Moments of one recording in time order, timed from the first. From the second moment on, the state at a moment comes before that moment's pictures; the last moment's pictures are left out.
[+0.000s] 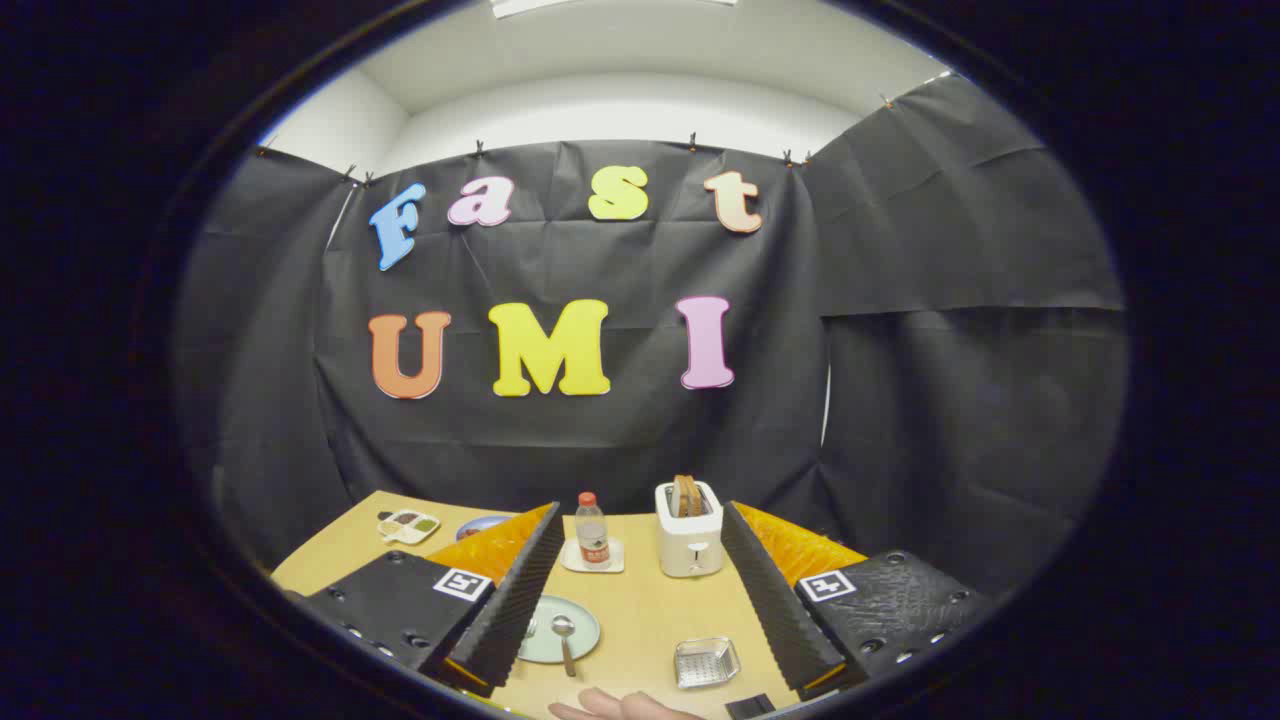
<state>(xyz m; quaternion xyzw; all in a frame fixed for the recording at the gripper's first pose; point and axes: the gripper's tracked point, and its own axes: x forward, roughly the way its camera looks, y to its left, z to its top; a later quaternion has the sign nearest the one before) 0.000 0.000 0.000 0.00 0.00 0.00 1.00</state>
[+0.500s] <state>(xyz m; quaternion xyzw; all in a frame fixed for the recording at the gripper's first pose) 0.023 0.005 -0.014 -0.03 0.01 0.01 1.00</state>
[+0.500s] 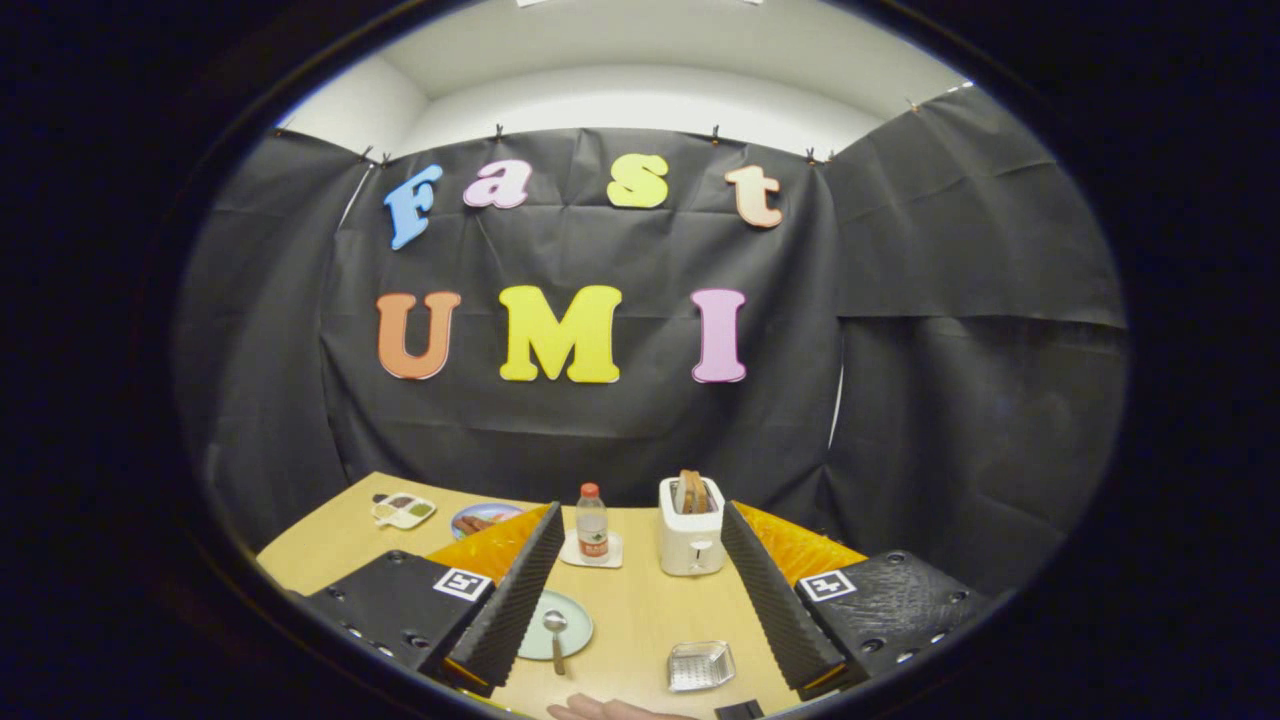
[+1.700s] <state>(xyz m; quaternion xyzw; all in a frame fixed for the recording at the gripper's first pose) 0.144 0.114 -0.344 -0.11 0.34 0.10 0.93</state>
